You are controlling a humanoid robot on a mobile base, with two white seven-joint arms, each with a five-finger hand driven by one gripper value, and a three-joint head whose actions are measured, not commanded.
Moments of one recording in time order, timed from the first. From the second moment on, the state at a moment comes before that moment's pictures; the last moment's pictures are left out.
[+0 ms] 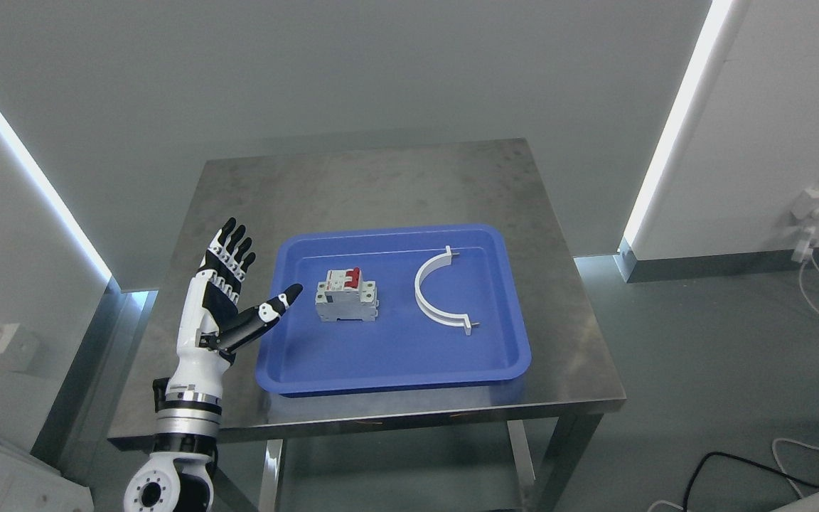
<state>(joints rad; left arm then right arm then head) -0.26 0.00 0.03 -1.71 0.16 0.00 -0.07 0.09 0.00 0.00 -0.25 0.07 0.02 -0.14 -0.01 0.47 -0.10</state>
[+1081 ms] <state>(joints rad) -0.35 0.00 -0.03 -1.68 0.06 0.00 -0.14 0.09 0.00 0.00 -0.25 0.07 0.02 -0.14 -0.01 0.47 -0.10</state>
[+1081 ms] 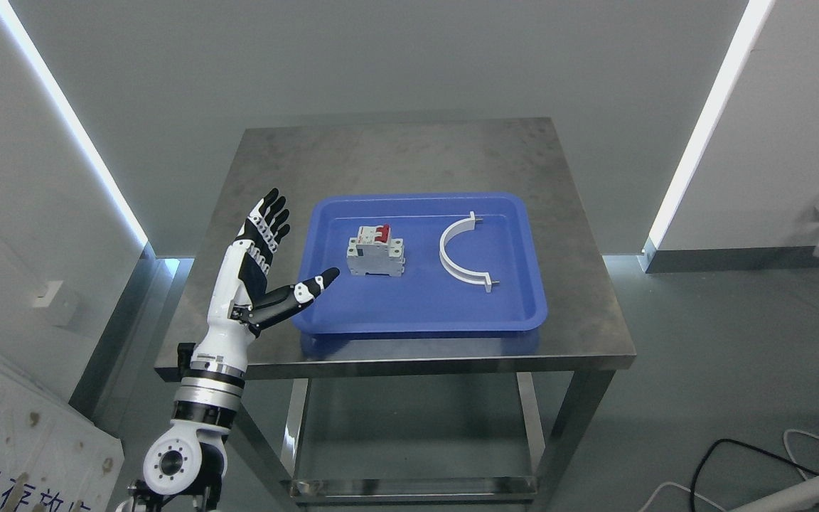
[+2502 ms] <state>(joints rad) -0.41 0.00 -0.11 -1.66 -0.01 0.00 -0.23 0.09 0.00 0.00 -0.25 0.07 0.02 -0.14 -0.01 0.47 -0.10</state>
